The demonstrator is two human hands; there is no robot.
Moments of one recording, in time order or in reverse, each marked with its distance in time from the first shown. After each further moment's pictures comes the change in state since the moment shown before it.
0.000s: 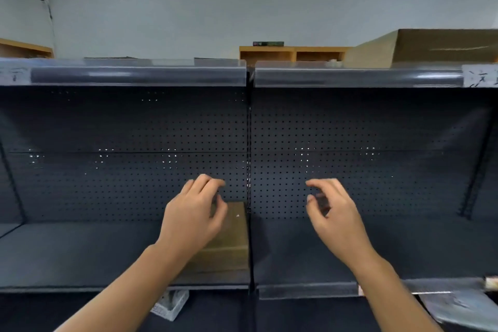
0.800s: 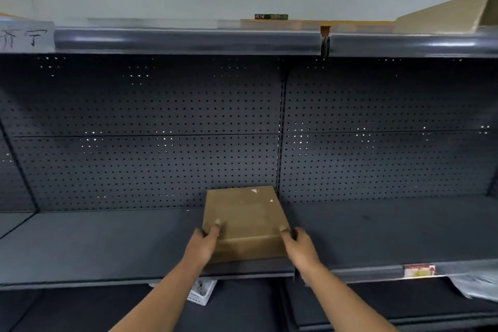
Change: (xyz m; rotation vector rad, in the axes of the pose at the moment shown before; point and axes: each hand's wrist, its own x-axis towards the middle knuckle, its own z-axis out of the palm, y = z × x) left_hand -0.086 -0.165 0.136 -0.715 -0.574 -1.104; right_hand -0.044 0.023 0.246 0.268 -0.293 0.903
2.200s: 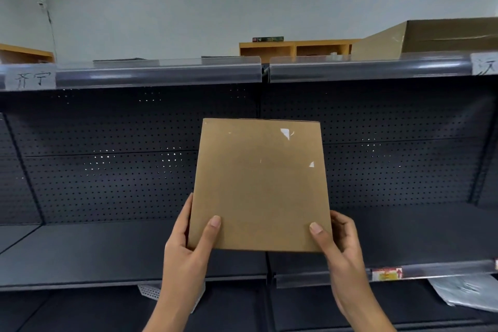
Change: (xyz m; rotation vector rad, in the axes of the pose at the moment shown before) left_hand -0.227 0.089 0.019 -0.496 0.179 0.659; right_hand -0.141 -0.020 -0.160 0.657 0.014 -0.568
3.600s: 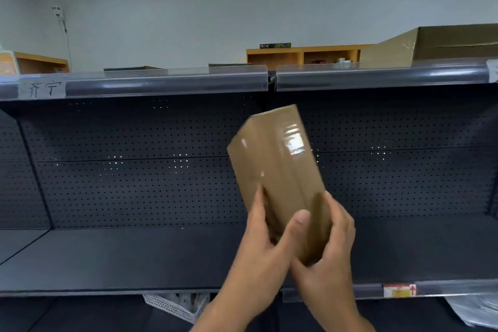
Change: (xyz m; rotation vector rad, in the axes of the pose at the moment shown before) left_hand -0.009 0.052 0.082 0.062 -0.421 -0.076; right_hand -0.010 -0.025 0.050 -0.489 0.045 -0.402
